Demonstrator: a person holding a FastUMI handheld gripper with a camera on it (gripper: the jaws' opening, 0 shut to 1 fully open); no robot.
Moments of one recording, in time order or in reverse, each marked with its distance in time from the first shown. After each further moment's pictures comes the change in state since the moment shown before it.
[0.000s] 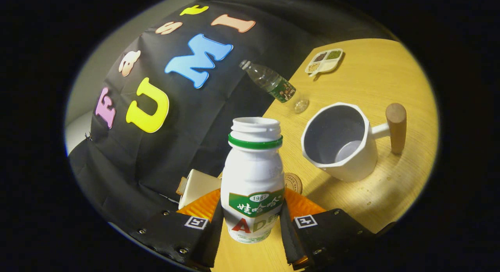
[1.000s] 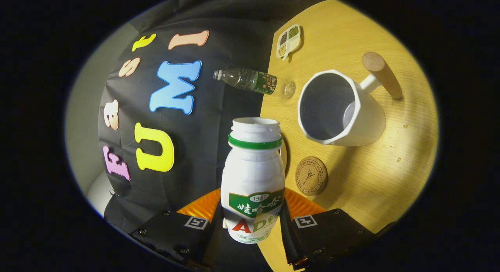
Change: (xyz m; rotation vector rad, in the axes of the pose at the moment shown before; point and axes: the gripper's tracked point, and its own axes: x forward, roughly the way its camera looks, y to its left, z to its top) arm -0.003 0.026 0.013 0.393 -0.019 0.061
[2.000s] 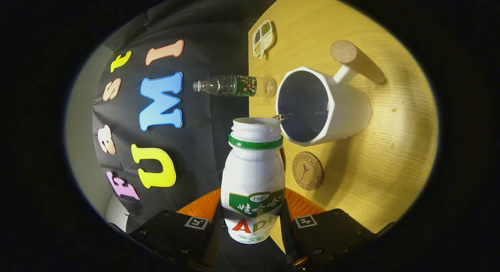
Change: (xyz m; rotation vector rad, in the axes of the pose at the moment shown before) arm 0.000 -0.006 0.010 0.176 0.012 -0.014
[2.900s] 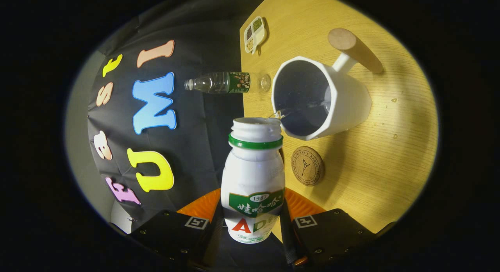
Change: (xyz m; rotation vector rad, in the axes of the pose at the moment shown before) arm 0.009 -0.001 -0.001 0.057 0.019 -0.031
